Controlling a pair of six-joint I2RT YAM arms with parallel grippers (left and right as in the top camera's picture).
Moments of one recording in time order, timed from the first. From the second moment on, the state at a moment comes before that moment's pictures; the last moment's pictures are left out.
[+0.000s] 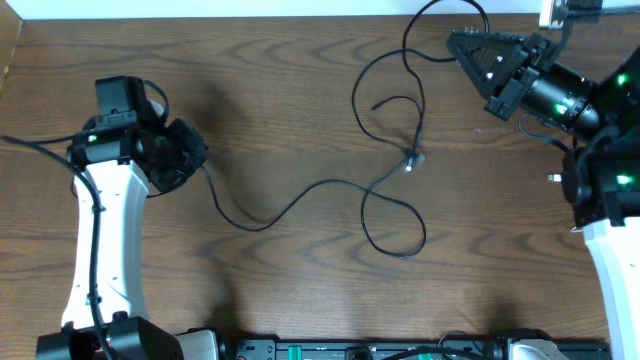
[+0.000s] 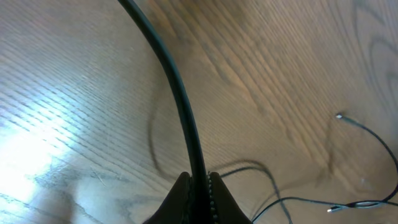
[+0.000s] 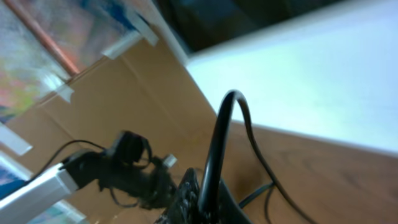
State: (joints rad) left arm 0.18 1.47 1.29 -1.02 0.28 -0.56; right arm 0.04 1.24 1.34 -0.09 -0.91 0.59
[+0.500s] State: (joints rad) left arm 0.15 1.49 1.29 -1.03 0.26 -0.54; right arm 0.04 1.37 1.86 -0.70 -0.64 0.16
